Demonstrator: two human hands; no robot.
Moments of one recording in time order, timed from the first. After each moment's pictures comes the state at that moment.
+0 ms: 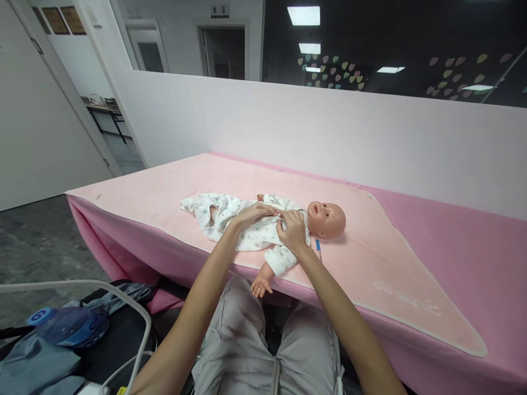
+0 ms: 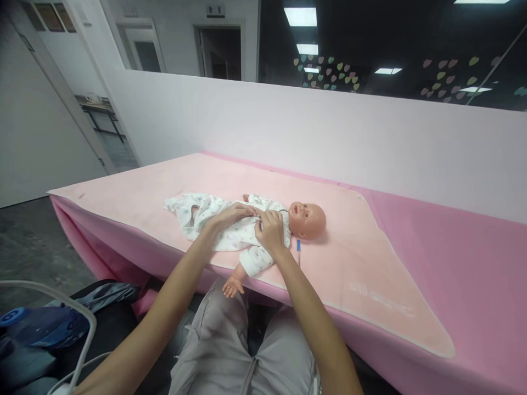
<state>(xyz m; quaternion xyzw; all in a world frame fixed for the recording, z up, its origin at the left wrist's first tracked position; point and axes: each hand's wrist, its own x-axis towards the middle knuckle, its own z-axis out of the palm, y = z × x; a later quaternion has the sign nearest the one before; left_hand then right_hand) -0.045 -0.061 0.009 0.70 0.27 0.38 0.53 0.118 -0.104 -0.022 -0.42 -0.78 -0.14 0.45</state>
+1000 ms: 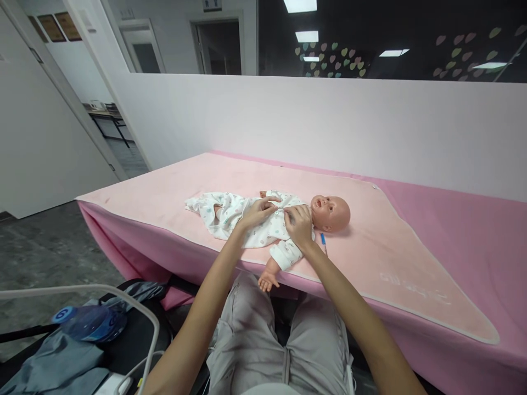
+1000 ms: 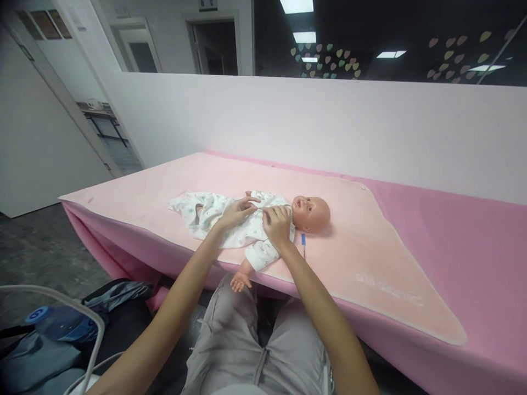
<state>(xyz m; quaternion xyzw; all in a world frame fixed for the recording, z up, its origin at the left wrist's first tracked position) -0.043 -0.073 -0.002 0.74 0.32 0.45 0.39 0.122 -0.102 -0.026 -0.43 -0.73 -0.15 0.50</state>
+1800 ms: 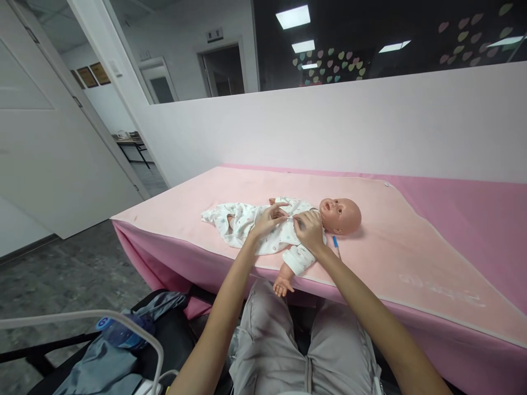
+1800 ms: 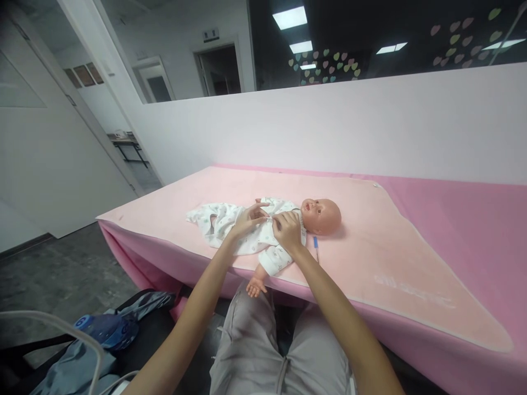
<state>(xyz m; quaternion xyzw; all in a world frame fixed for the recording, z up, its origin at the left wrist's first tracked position) -0.043 -0.076 -0.004 0.72 0.26 0.47 0.45 0.123 -0.108 -0.026 -0.42 -0.73 -0.15 0.51</state>
